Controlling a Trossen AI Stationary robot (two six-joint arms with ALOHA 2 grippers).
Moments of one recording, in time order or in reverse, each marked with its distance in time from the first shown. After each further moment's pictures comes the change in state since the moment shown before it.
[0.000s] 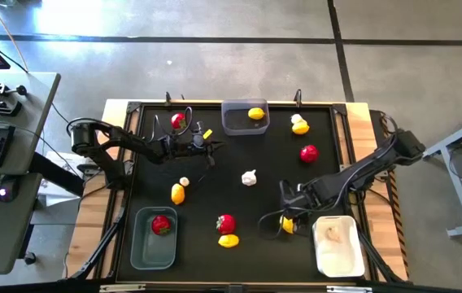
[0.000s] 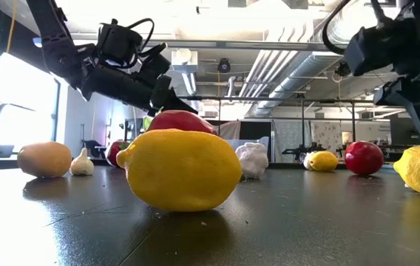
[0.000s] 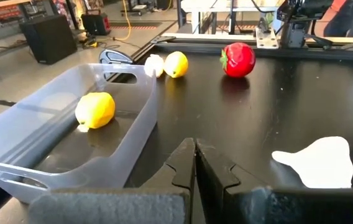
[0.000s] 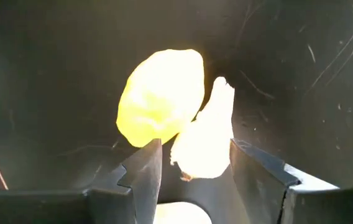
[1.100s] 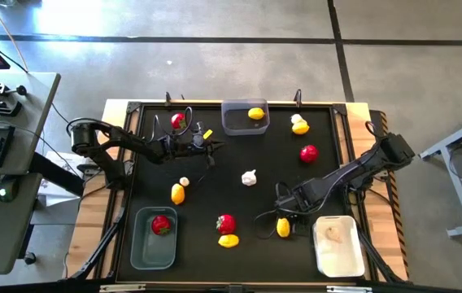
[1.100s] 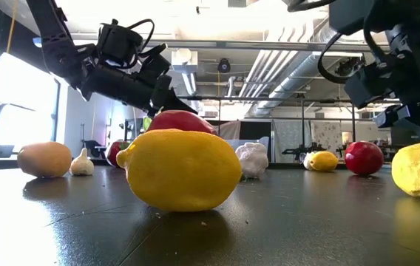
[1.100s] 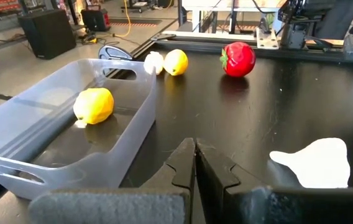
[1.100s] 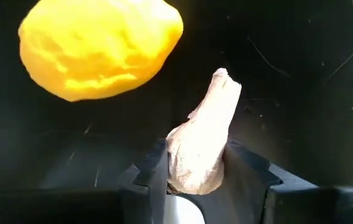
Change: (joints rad) left arm 0.000 0.000 0.000 -0.007 0.000 -0.026; right arm -0.043 0.129 0.000 -0.034 -0.098 -0.078
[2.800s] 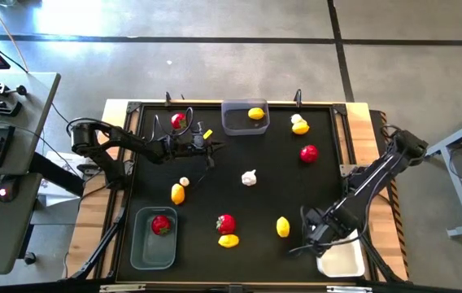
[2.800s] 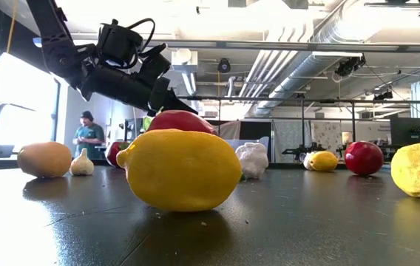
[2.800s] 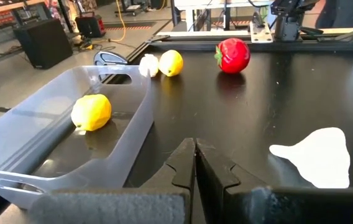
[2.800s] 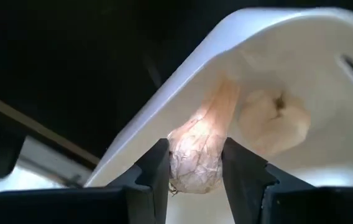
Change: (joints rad) left arm 0.000 0.000 0.000 0.000 0.019 0.070; right arm 0.404 -0.151 0.040 -0.102 -0.059 1.034
